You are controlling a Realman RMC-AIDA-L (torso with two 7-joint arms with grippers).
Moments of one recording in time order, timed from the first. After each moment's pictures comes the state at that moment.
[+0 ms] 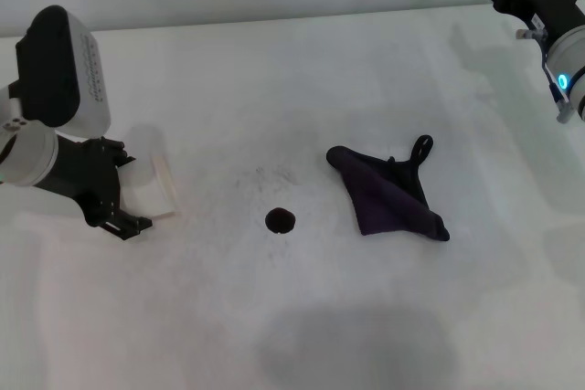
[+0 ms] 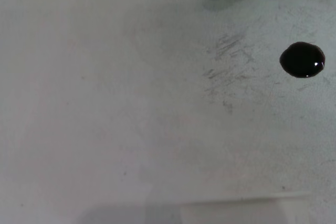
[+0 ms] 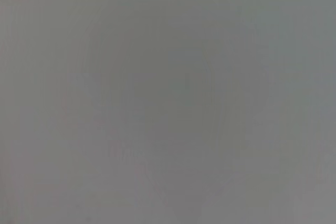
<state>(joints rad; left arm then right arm) -0.73 -2.07 1.19 0.84 -0.58 -1.23 1.58 0.71 2.03 -0.45 0.06 2.35 0.91 -2.81</state>
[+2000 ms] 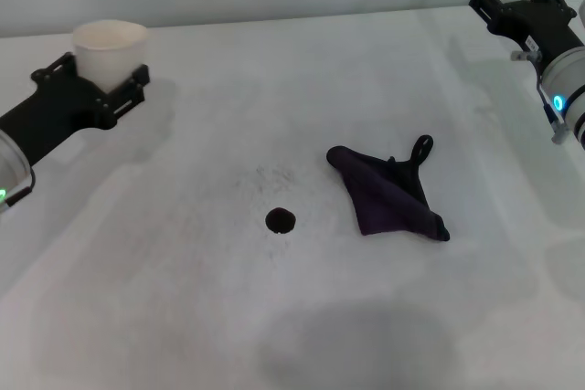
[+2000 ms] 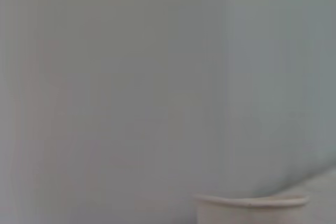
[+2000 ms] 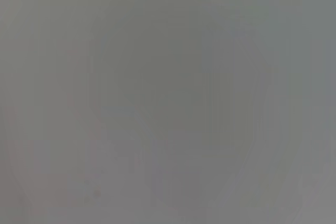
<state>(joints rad) -0.53 -2.08 1.10 0.35 -2.04 -0.97 2.33 0.69 2.03 -0.46 0.11 2.35 0.94 -2.81</state>
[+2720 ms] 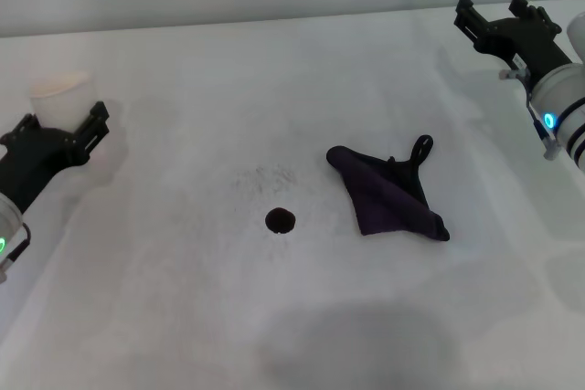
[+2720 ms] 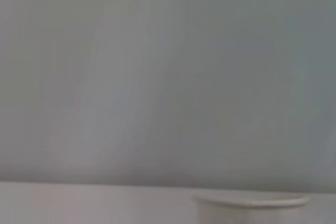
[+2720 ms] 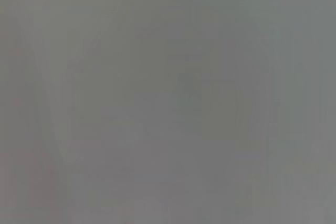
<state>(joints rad) -0.55 -2.10 1.11 0.03 -2.45 -0.97 2.51 0.68 2.03 -0.46 0.15 2.30 0.97 -2.81</state>
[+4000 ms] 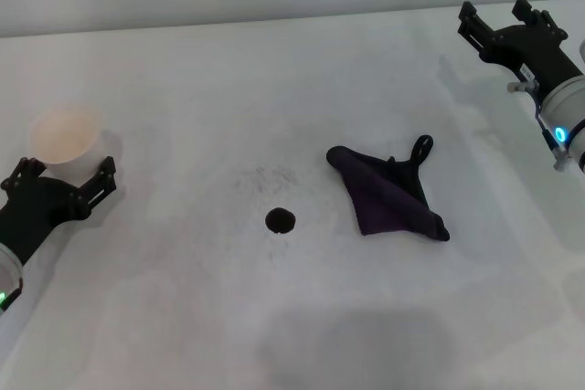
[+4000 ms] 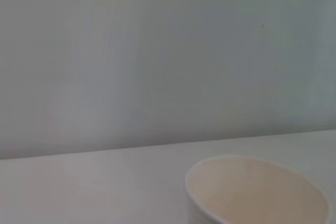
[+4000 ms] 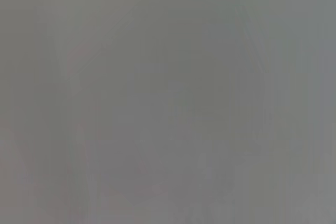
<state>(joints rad) -0.50 -2.11 1.11 -0.03 -2.43 -1.00 2.72 0.63 2.03 -0.46 0.13 2.22 1.04 -2.78</state>
